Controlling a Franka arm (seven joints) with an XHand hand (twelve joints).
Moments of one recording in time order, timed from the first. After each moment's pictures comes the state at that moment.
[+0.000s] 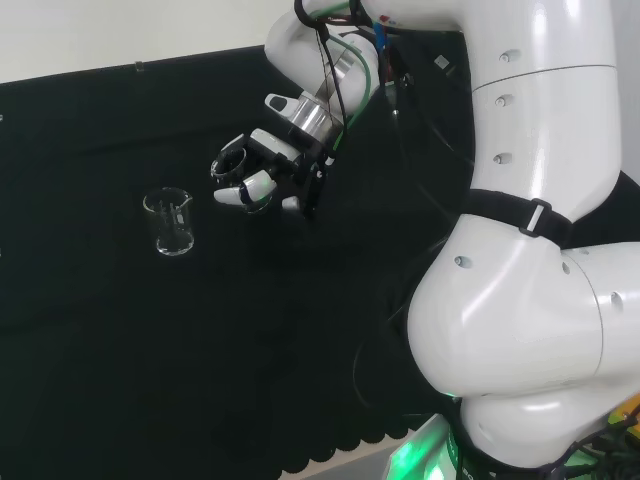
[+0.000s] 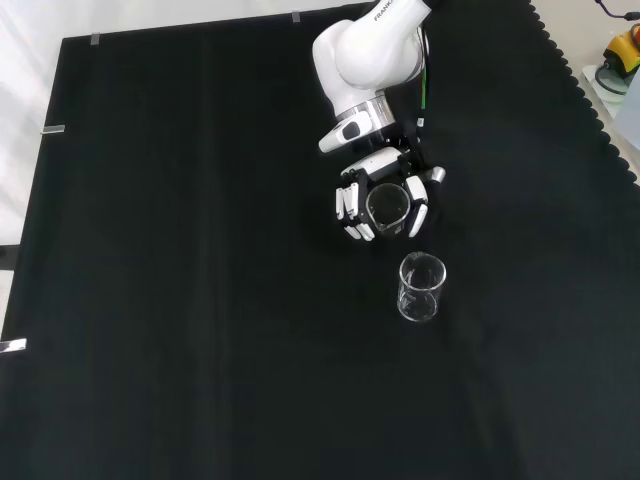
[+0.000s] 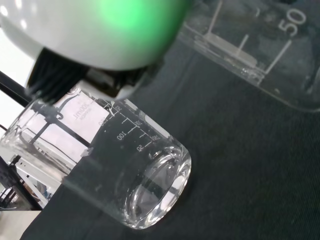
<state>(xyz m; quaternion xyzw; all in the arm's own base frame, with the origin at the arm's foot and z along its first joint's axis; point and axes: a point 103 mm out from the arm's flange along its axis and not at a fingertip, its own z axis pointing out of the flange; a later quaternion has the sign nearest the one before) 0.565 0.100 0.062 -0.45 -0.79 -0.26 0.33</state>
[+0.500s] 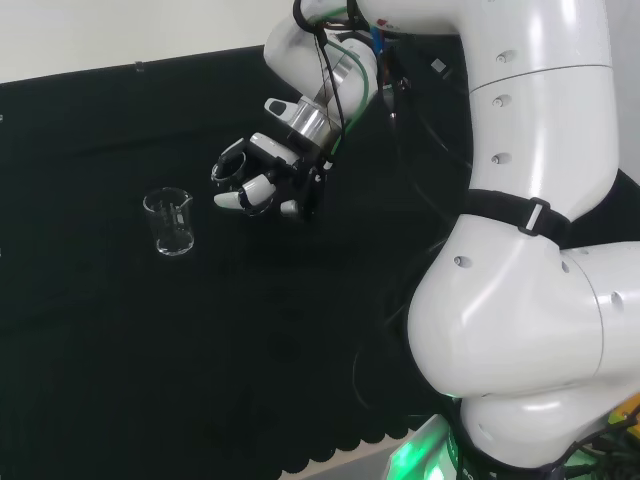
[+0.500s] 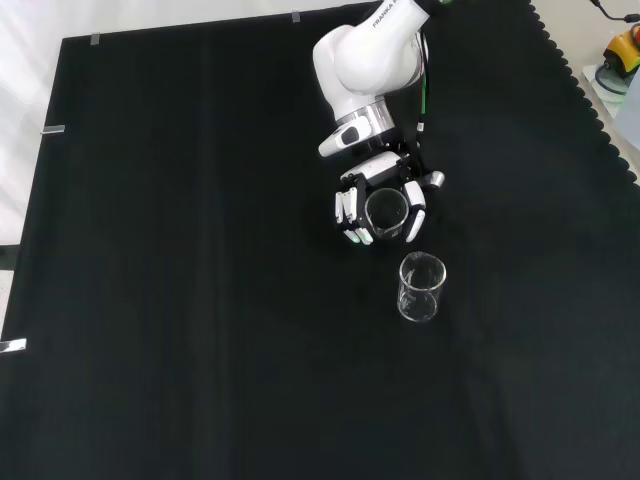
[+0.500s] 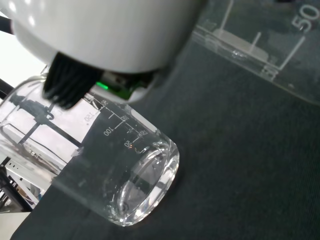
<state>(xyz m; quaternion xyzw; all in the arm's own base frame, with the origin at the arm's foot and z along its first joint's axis) 0.566 0.101 0.053 -0.46 -0.78 -0.26 0.33</state>
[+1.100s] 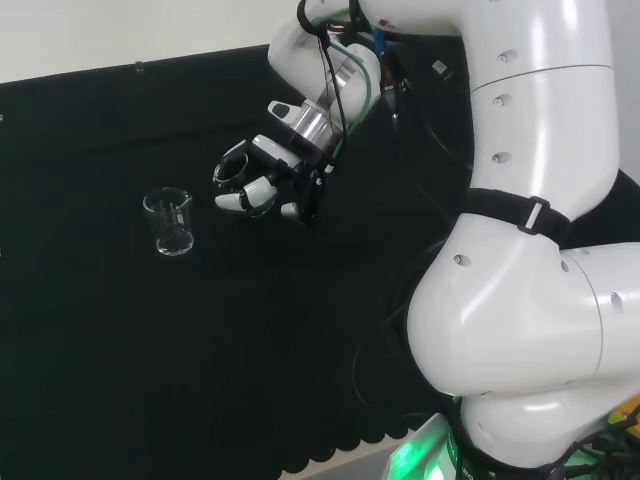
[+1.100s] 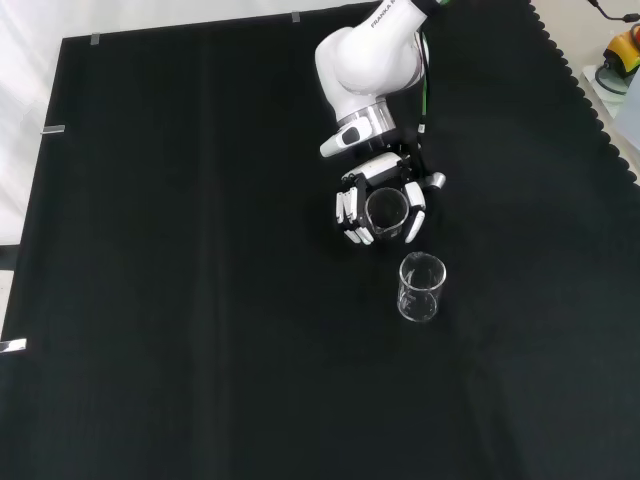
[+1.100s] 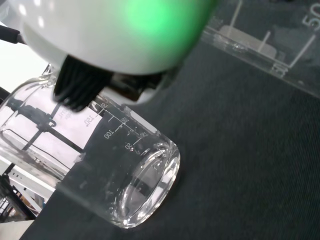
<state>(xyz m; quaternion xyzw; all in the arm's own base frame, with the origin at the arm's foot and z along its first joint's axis) 0.564 0.100 0.049 -0.46 -0.77 -0.27 0.34</state>
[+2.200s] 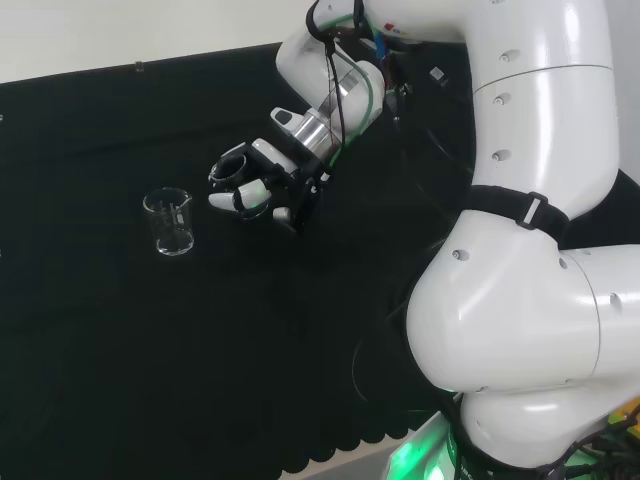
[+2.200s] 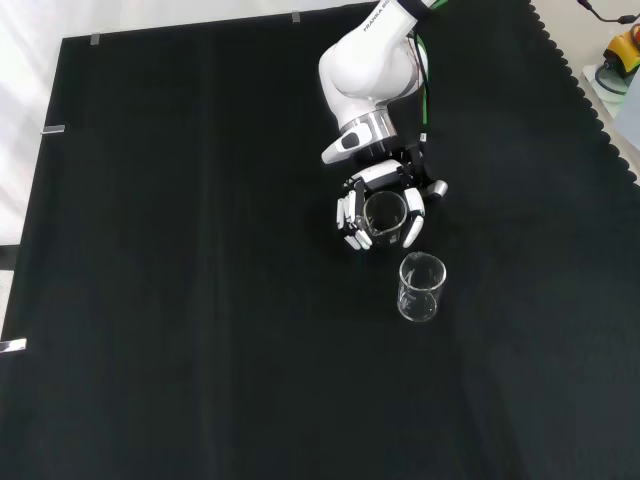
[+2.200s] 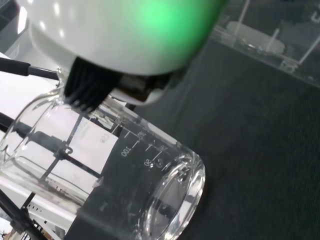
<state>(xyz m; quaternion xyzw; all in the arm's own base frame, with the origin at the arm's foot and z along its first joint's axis) 0.565 0.112 0.045 -0.47 -0.74 -0.32 0.36</state>
